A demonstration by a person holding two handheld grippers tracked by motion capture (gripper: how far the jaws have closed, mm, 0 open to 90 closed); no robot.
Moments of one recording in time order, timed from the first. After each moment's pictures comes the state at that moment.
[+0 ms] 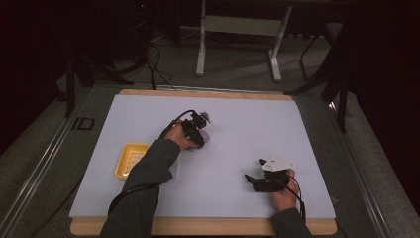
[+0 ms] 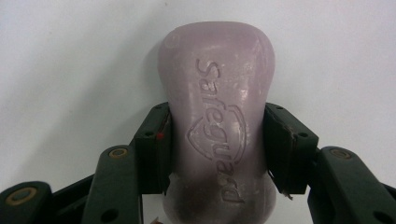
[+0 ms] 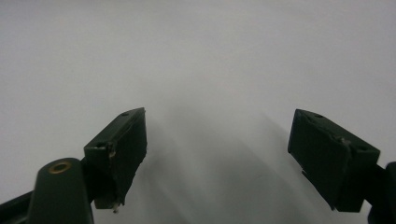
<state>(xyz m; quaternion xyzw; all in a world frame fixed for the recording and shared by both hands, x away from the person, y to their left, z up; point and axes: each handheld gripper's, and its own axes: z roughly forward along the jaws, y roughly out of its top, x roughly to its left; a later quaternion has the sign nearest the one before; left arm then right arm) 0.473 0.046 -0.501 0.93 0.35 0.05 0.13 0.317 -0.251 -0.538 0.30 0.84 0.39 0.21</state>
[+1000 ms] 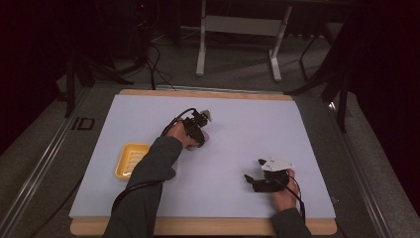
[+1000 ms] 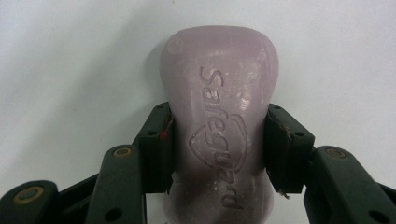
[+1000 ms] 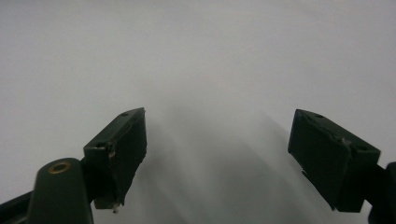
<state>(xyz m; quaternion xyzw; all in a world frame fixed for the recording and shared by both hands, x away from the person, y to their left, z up) 0.480 0.042 -0.499 0.93 0.36 0.03 0.10 0.317 -0.250 -0.538 0.30 0.85 0.39 0.21</state>
